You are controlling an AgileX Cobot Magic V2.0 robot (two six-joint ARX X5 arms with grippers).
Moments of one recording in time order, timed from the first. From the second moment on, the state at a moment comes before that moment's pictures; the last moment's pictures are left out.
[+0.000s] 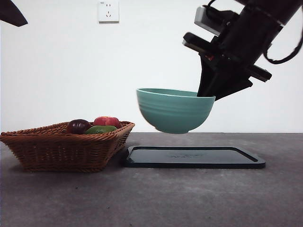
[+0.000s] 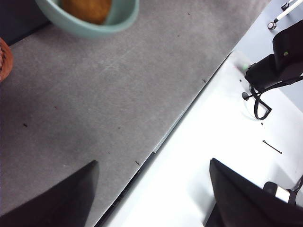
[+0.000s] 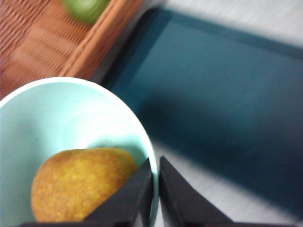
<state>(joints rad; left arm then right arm) -0.64 0.86 0.95 -0.95 0.48 -0.04 0.49 1.43 0.96 -0.32 -0.18 0.21</state>
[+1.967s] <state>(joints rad) -0.64 0.86 0.95 -0.95 0.48 -0.04 0.36 1.52 1.17 -0.41 -0.16 0.13</state>
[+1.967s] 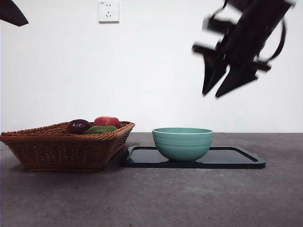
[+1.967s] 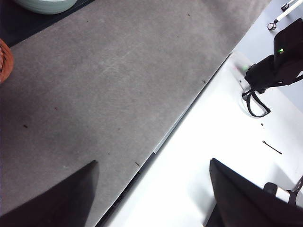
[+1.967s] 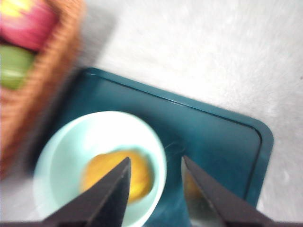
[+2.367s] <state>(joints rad) -0.64 0.86 0.95 -0.90 0.48 -0.04 0.37 1.19 1.17 -0.80 -0.29 0.11</state>
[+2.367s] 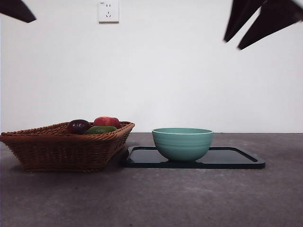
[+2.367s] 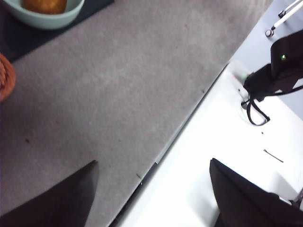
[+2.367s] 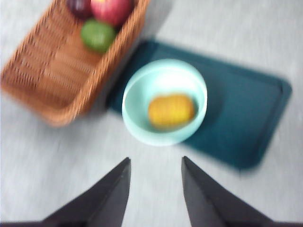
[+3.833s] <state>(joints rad) -0.64 0.86 0.95 -0.89 0.48 -0.04 0.47 0.73 0.81 -0.94 -0.39 0.09</state>
